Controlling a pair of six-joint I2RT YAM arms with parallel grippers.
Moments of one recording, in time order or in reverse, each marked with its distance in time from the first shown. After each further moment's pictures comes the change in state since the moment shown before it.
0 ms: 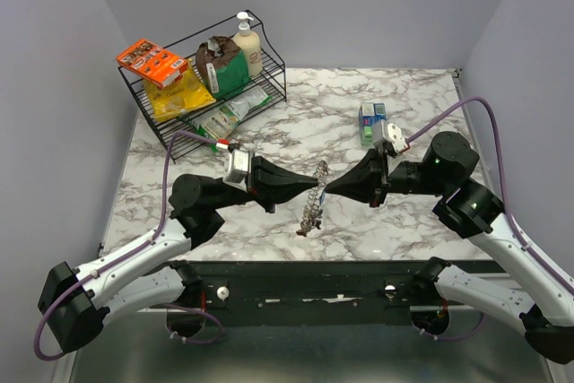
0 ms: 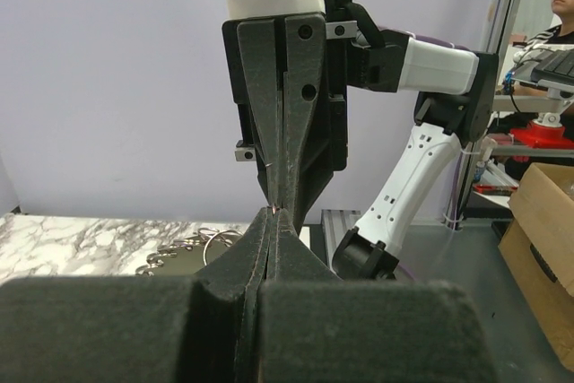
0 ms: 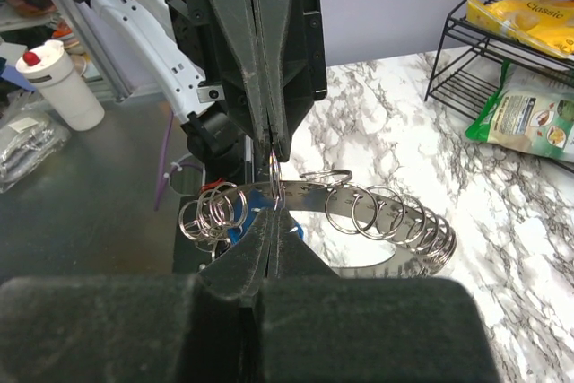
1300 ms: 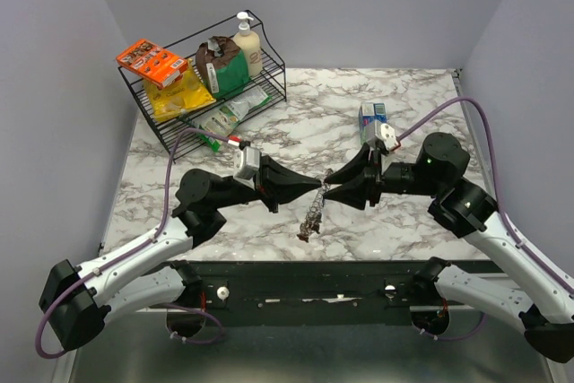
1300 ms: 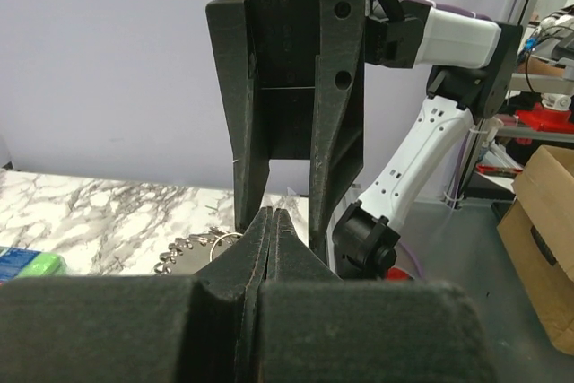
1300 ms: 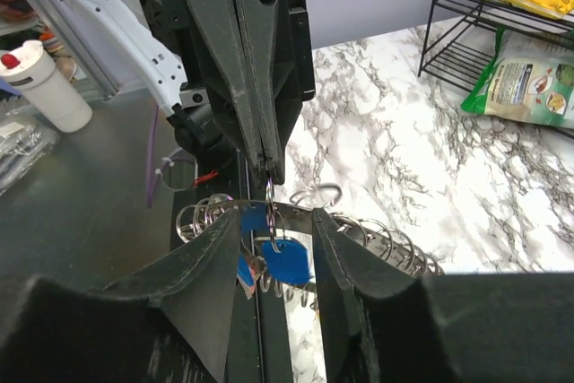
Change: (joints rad) left arm 0.000 0.018 0.012 -0.101 0.000 0.020; right arm 0.000 0.007 -0.037 -0.001 0.045 0.018
